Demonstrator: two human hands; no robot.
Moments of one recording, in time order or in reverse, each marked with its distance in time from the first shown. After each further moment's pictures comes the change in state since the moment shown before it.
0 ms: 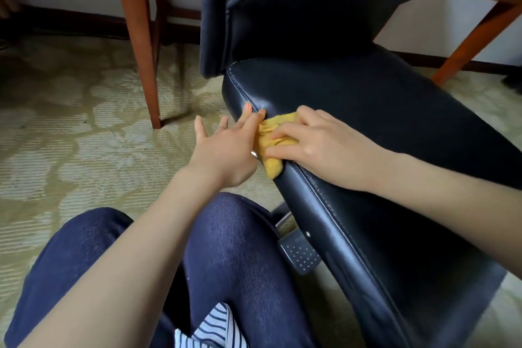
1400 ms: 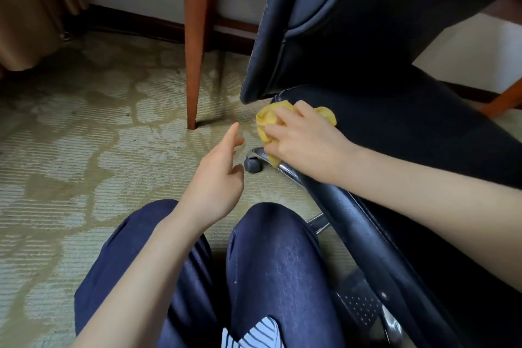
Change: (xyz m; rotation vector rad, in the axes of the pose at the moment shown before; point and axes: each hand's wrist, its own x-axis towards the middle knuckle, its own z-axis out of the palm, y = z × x) left_hand -0.039 -0.071 0.022 -0.742 0.325 -0.105; right_hand 0.099 -0.022 0.012 -0.468 -0.114 -0.186
